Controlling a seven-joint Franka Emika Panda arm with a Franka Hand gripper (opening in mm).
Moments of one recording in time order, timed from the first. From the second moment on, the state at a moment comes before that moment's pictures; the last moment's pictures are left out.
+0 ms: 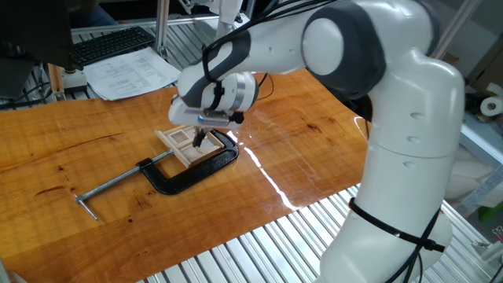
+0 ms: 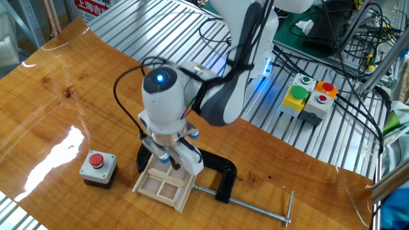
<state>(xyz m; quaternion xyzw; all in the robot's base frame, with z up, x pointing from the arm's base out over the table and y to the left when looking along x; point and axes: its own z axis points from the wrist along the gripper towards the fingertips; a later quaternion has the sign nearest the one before) 0.551 0.010 0.088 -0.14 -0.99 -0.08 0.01</state>
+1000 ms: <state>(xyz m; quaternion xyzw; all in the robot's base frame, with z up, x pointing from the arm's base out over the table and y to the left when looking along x) 0.548 -0.012 0.176 -0.02 -1.00 -0.03 0.02</state>
